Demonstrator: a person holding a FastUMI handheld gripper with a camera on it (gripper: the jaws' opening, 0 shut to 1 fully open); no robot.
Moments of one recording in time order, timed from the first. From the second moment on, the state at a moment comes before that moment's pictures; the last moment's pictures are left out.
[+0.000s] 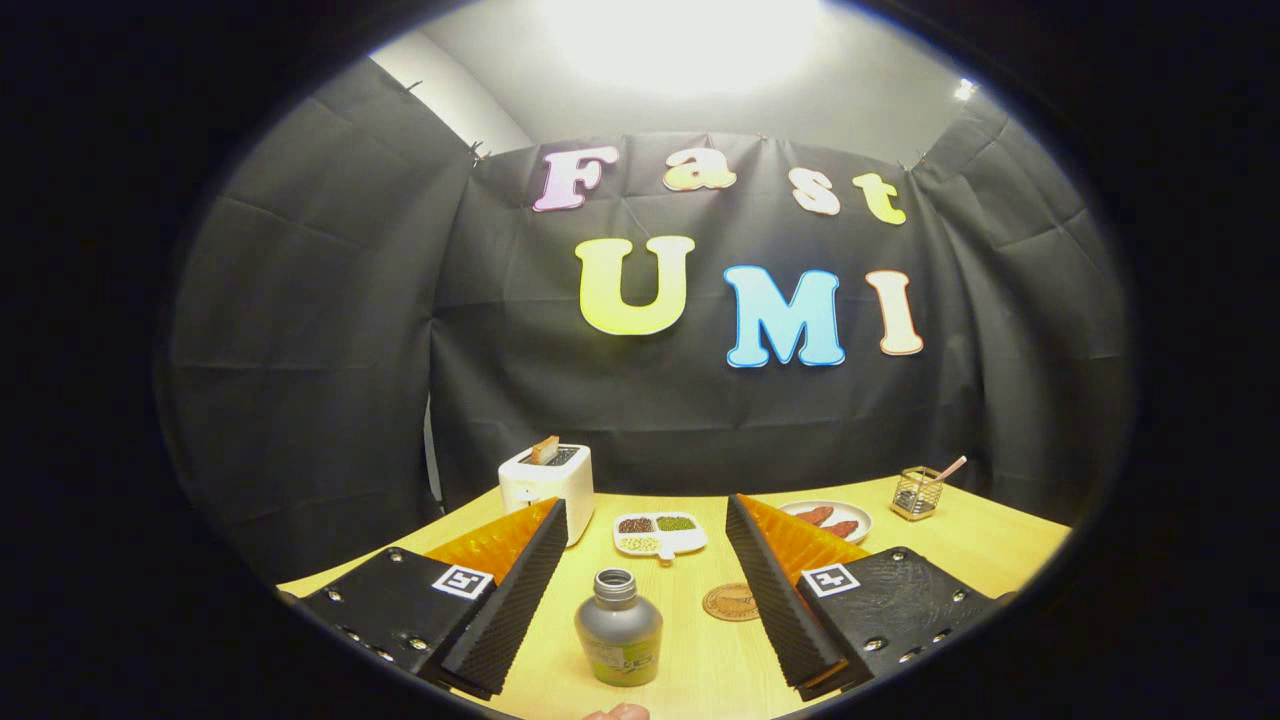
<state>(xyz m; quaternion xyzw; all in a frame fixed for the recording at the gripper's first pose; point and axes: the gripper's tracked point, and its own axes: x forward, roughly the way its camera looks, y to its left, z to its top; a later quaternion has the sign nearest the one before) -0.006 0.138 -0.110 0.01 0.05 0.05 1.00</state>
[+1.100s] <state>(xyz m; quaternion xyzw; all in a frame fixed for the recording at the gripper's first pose) 0.003 0.165 -0.249 0.01 0.18 0.02 0.98</state>
